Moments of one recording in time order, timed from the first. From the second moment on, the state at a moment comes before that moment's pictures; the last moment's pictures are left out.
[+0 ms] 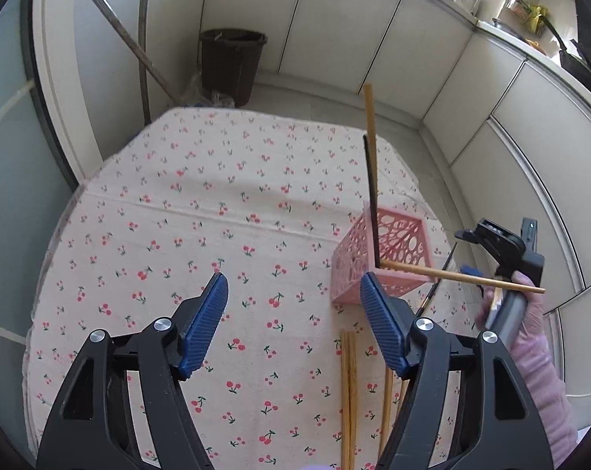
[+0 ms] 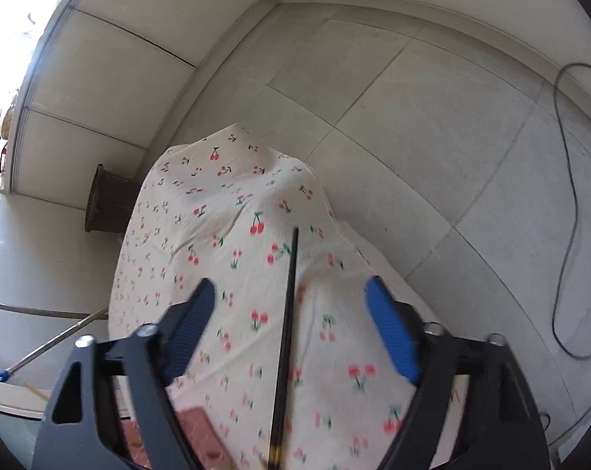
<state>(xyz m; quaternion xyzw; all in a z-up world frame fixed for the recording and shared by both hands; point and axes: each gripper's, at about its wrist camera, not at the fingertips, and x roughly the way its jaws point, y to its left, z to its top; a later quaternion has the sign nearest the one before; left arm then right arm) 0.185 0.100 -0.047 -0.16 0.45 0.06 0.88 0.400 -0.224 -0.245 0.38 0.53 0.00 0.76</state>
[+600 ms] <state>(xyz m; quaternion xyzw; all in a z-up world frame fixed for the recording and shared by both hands) 0.179 0.110 -0.041 -0.19 0.44 0.06 0.87 0.336 -0.203 -0.147 0.26 0.45 0.01 0.85</state>
